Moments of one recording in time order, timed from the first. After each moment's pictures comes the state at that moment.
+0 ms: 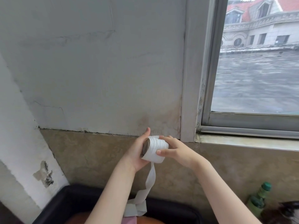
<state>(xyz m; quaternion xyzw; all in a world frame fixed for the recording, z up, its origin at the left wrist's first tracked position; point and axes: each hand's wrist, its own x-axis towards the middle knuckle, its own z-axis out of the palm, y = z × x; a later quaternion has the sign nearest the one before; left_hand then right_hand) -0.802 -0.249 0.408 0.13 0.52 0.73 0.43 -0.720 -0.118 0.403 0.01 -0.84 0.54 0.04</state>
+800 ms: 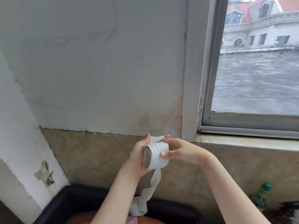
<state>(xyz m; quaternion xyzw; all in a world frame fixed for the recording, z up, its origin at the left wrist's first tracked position) -0.796 -0.251 0.392 0.12 0.46 0.76 0.45 -0.717 -0.104 0.409 0.05 -0.83 0.55 -0.04</state>
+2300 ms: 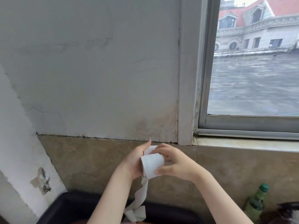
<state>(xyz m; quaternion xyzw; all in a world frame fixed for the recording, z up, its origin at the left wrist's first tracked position) -0.802 -0.255 0.395 0.13 0.54 0.69 0.46 -0.707 -0.122 0.389 0.07 -0.87 0.48 0.10</state>
